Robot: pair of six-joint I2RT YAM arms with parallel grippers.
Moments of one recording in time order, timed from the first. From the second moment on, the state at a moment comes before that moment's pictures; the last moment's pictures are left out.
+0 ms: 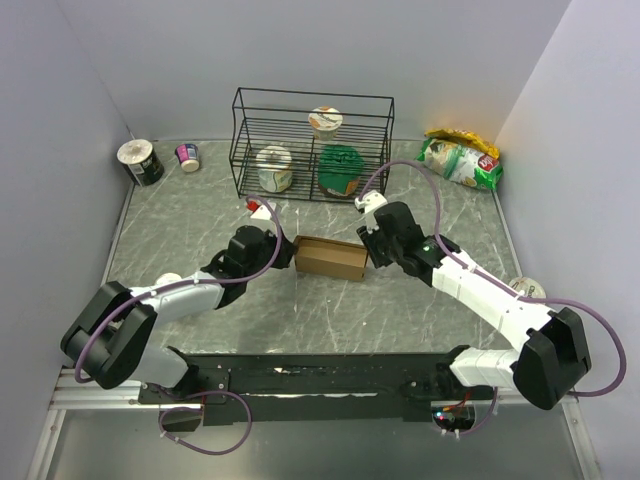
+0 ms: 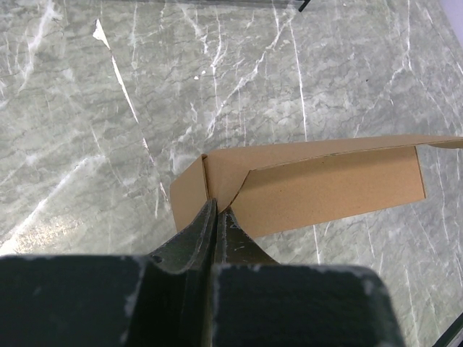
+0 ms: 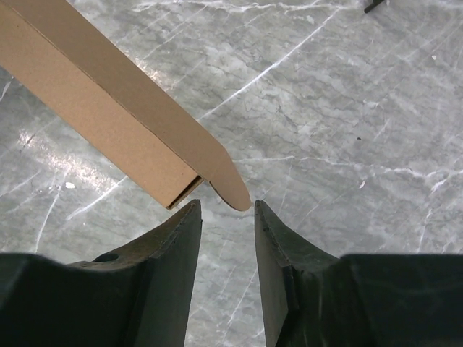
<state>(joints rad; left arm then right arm) -0.63 1.39 0.59 0.42 -0.01 -0.46 0.60 1.23 0.94 -0.49 0.16 -0.05</state>
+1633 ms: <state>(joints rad) -0.75 1.44 0.65 0.39 -0.22 -0.46 0.55 1.46 1.15 -0.66 0.17 0.24</state>
